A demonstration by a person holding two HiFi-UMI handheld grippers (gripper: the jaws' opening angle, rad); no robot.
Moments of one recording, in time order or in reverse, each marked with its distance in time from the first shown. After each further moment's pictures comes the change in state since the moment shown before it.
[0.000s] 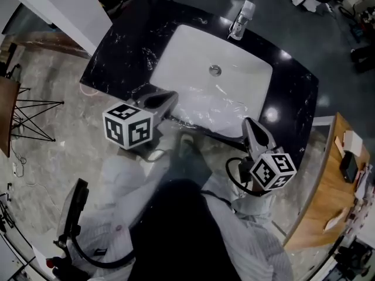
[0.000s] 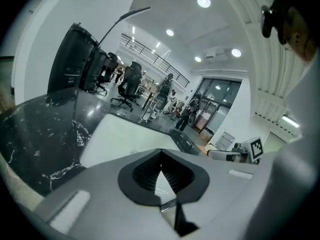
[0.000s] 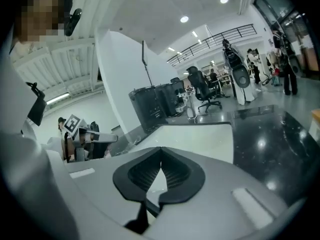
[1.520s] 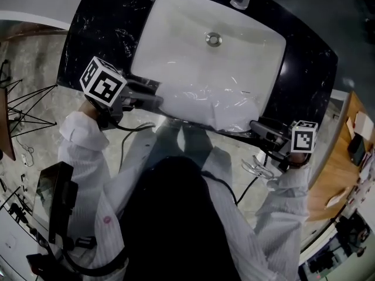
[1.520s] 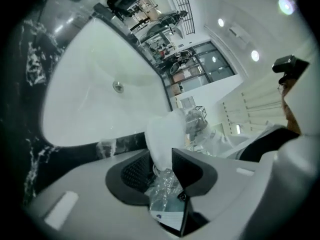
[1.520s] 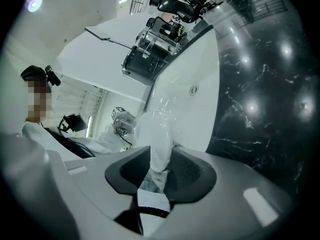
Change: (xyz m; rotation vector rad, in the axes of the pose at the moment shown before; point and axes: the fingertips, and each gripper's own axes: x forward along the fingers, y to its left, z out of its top) left arm 0.029 0.044 -0.086 -0.255 0.796 -0.462; right arm 0.000 -0.071 -0.090 0.552 0.656 0.421
